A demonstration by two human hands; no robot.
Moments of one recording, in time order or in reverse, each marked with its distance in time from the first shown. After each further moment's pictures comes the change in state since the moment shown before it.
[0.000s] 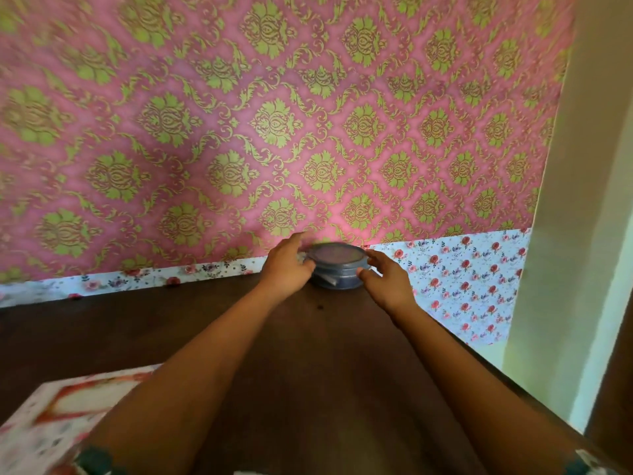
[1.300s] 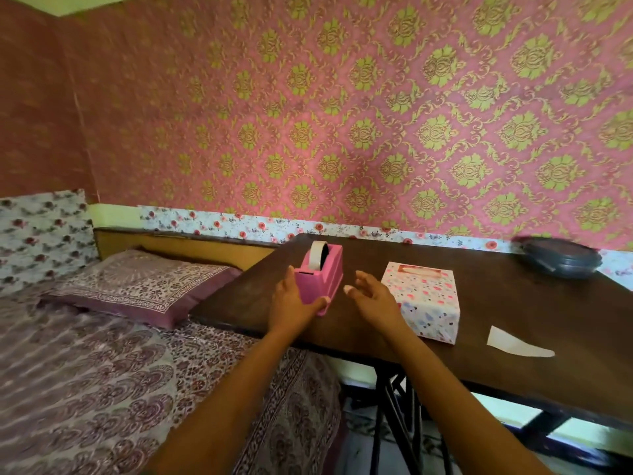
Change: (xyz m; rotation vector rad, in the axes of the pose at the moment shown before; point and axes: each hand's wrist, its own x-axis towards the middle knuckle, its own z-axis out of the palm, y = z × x) left_hand -0.409 -0.090 -0.288 0.192 0.378 -0.618; right_hand -0.359 -0.238 0.156 0.319 -0.682 -0.101
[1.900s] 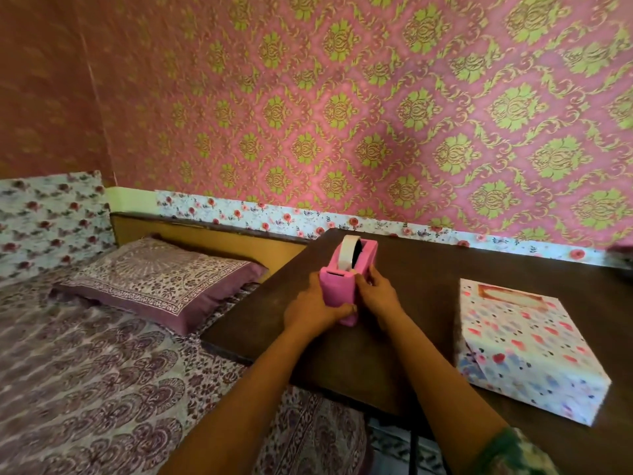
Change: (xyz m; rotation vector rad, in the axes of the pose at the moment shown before) left_hand 0.109 -0.057 0.007 0.054 -0.173 -0.062; right_hand 0.147 0.020 0.098 0.011 -0.073 0.150
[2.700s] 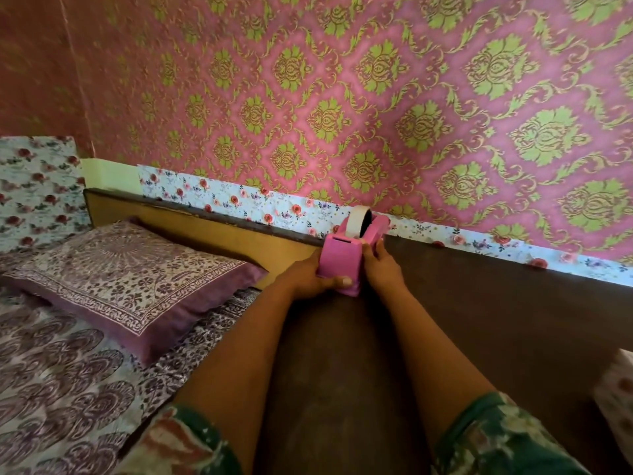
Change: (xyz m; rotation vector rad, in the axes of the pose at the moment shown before) left_hand 0.207 -0.078 -0.017 -0.118 -0.172 0.095; right_hand 0.206 0.006 0.073 -0.253 0.059 -0.023
